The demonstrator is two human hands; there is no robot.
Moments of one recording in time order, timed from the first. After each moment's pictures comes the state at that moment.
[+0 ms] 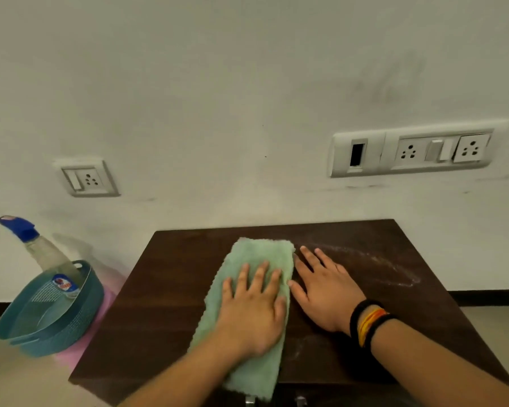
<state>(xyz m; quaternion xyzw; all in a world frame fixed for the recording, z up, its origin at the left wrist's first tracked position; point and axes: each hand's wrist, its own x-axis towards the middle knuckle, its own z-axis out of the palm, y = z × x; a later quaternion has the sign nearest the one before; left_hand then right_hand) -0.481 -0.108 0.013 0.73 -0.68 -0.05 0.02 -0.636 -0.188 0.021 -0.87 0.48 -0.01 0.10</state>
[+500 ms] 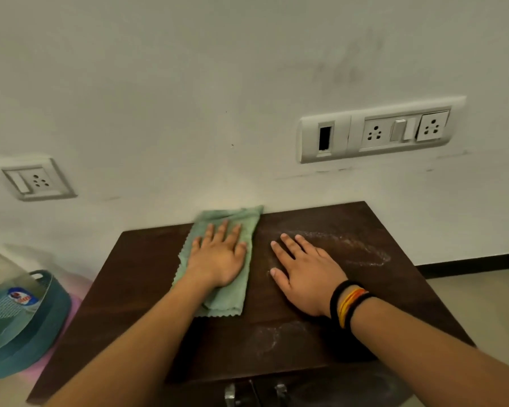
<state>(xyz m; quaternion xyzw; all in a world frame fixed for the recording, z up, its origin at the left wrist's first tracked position) -0.432 -0.199 0.024 0.76 -0.64 -0.08 0.01 -0.646 -0.194 0.022 -0.87 0.49 0.00 0.10</state>
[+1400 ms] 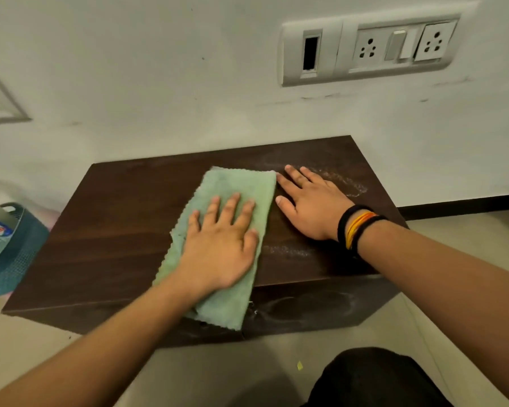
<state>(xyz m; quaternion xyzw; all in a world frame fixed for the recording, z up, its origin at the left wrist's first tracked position) -0.518 -0.096 0.005 0.72 -0.69 -0.04 0.02 -0.701 -0.206 0.015 -0.86 0.50 0.01 0.10</state>
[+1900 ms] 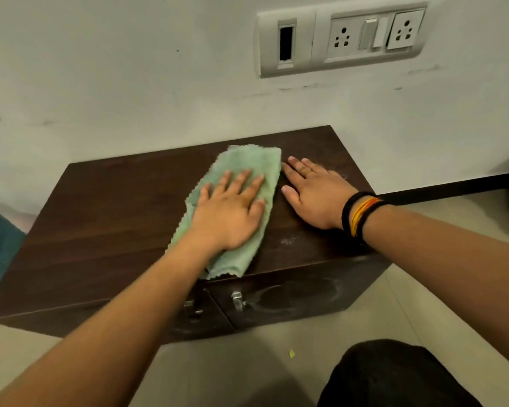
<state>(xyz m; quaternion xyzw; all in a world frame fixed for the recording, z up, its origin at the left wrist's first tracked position) -0.542 -0.143 0.013 0.68 -0.73 -0.06 0.02 -0.734 -0.202 0.021 -0.85 0.53 0.02 0.10</state>
